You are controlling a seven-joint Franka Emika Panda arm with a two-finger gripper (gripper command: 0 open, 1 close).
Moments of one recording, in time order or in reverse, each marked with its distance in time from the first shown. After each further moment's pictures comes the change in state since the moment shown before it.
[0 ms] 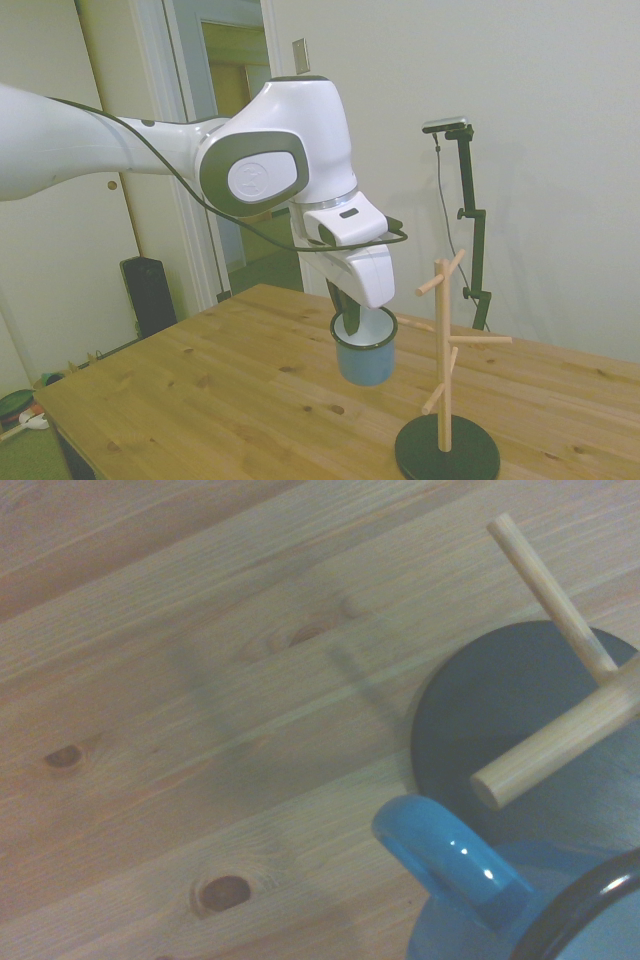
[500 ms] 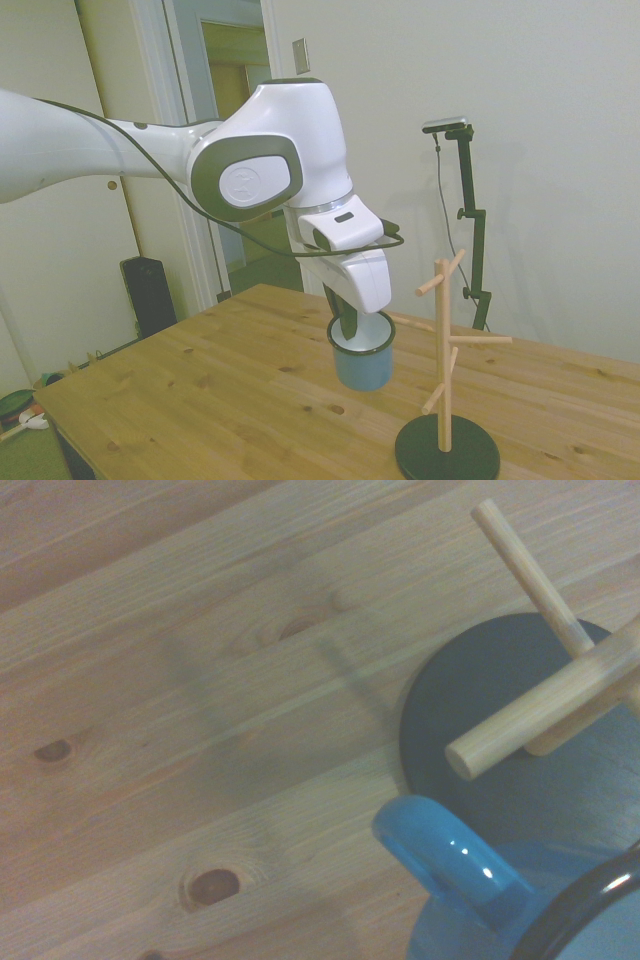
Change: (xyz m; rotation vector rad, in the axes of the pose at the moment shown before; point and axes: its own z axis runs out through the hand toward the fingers) arm -0.002 0.008 -0.002 0.002 0.013 0.001
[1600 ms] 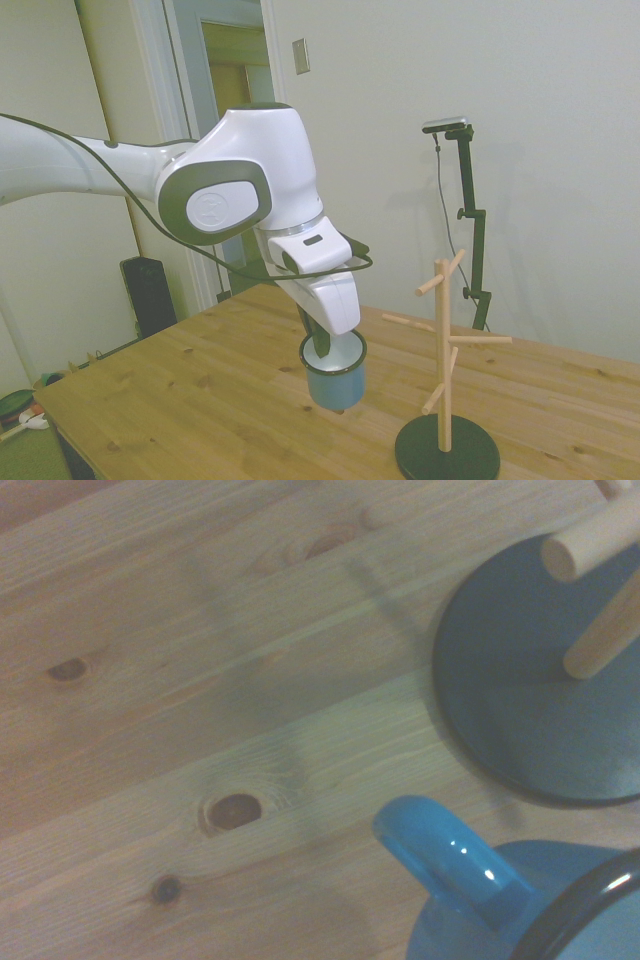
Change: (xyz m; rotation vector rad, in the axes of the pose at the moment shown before) arm -0.037 0.016 0.018 -0.015 -0.013 -0.033
